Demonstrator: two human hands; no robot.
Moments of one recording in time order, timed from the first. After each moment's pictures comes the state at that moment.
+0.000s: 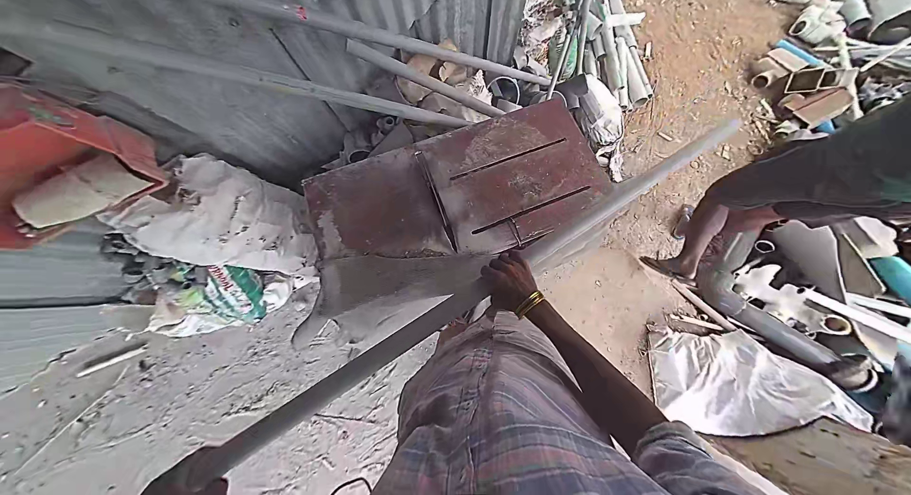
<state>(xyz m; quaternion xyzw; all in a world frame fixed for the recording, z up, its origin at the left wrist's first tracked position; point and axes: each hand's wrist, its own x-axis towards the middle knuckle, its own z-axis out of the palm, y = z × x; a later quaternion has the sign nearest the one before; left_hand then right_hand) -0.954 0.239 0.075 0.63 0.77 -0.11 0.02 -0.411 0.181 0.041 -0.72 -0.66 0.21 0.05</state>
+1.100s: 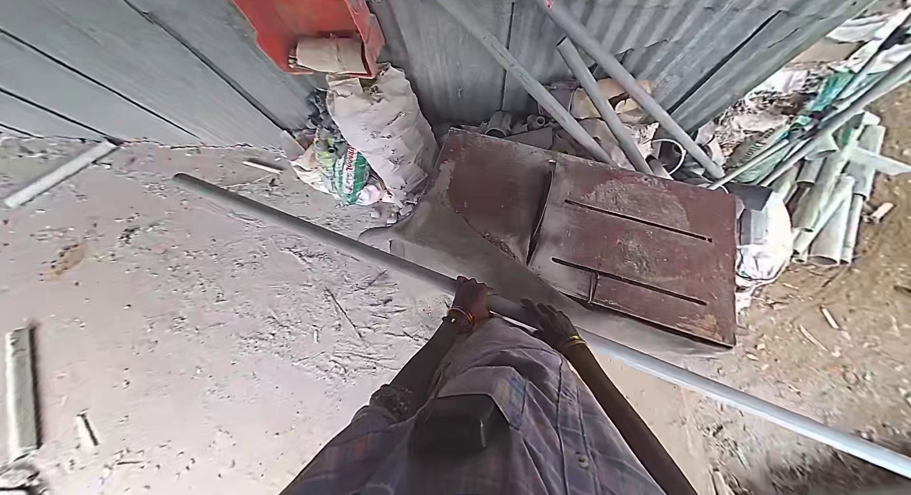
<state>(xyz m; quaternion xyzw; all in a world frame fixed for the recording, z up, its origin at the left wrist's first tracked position) -0.624 0.255 -0.037 0.75 0.52 -0.20 0.35 -0.394 0.198 -0.046 -0.58 -0.70 0.38 -0.18</state>
